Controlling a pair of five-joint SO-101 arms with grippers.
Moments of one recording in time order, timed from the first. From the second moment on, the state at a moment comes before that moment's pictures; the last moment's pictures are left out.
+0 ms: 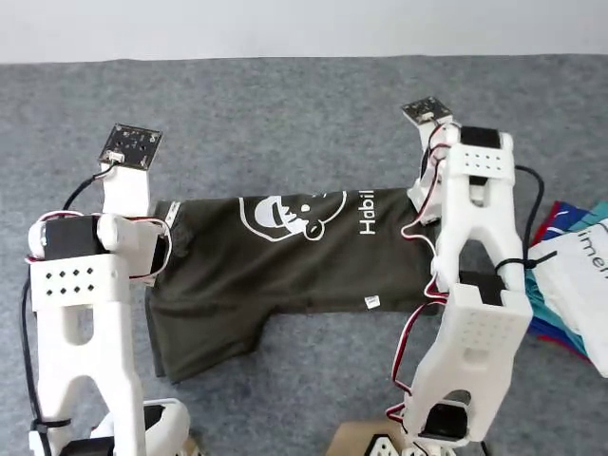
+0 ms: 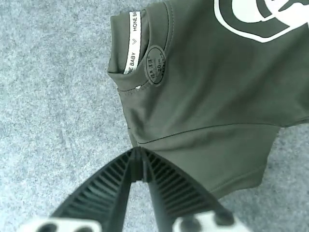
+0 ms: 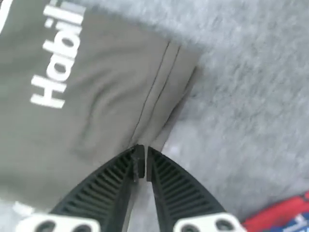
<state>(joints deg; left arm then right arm) -11.0 -27.3 23.8 90.1 -8.7 4.7 32.4 -25.3 86.5 27.9</state>
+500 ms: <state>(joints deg) -11.0 -27.3 23.8 90.1 -8.7 4.7 33.9 -26.3 100.4 26.2</state>
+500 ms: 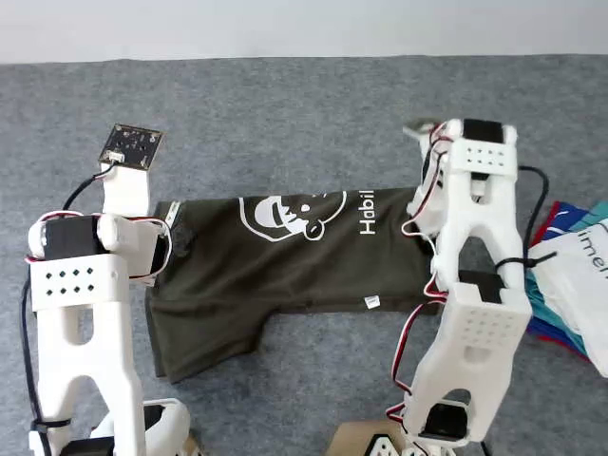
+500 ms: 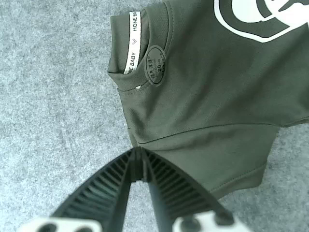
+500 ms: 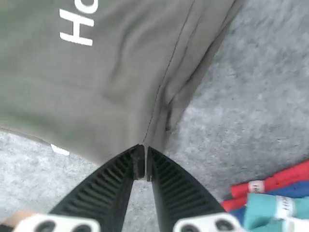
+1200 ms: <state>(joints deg) -11.0 -27.3 23.8 90.1 -8.8 5.6 35.1 -14.3 100.4 28.2</state>
